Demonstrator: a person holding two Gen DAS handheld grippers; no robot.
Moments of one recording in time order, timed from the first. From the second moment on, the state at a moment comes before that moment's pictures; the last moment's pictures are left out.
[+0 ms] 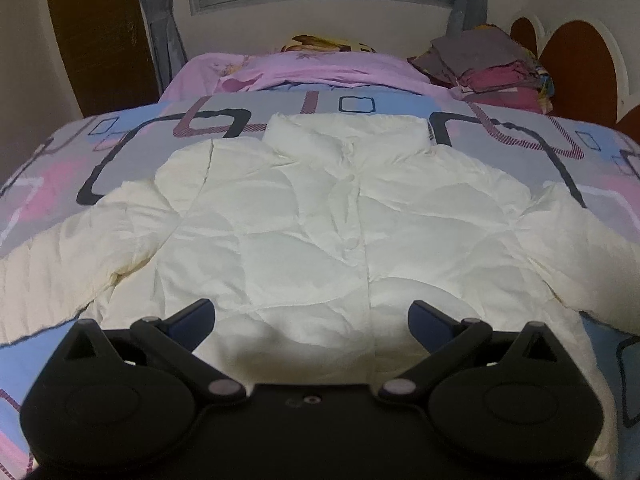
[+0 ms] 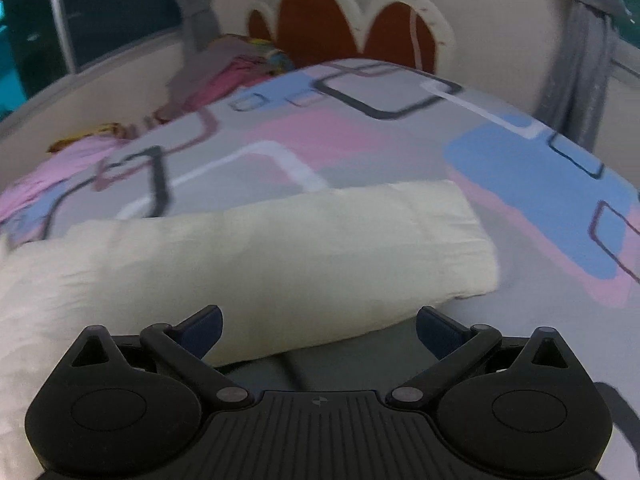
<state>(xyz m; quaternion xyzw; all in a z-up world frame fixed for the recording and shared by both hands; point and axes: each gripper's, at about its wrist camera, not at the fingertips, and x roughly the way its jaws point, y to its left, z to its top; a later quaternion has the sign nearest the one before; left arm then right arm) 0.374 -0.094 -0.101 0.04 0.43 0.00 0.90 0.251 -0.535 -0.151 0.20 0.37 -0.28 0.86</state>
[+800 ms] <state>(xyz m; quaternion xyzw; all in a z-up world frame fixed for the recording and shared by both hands) 0.376 -0.079 -0.099 0.05 0.44 0.04 0.90 0.253 -0.594 -0.165 0.26 0.33 -0.32 0.85</state>
